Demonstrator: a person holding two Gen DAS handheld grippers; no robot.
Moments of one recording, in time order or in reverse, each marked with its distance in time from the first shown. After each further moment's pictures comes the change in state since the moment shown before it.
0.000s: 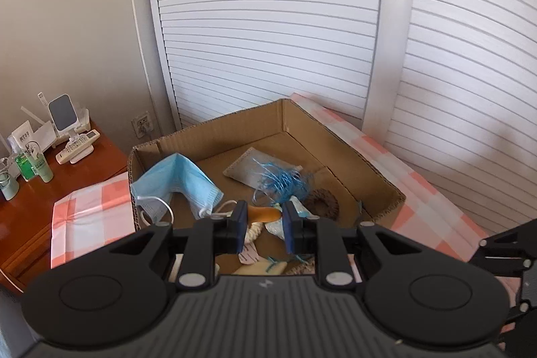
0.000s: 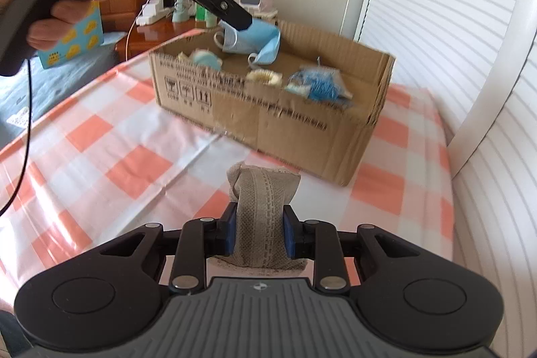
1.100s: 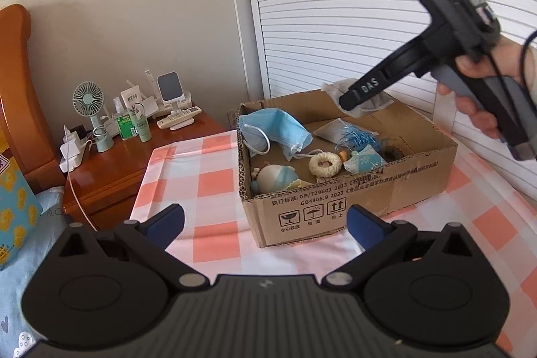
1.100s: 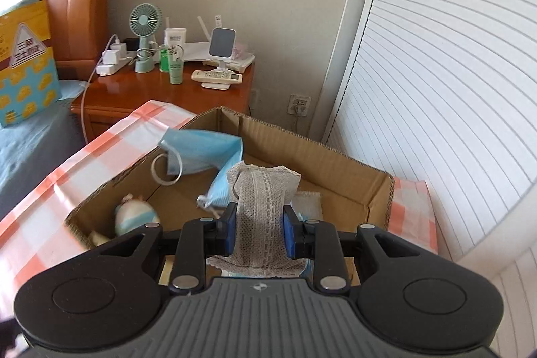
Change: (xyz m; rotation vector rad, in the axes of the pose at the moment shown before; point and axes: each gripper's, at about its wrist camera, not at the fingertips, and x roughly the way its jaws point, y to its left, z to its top) left arm -0.074 -0.006 -0.097 -0.126 -0.085 0.330; right arm 0.073 -0.030 0.167 0.001 -0.067 -0.065
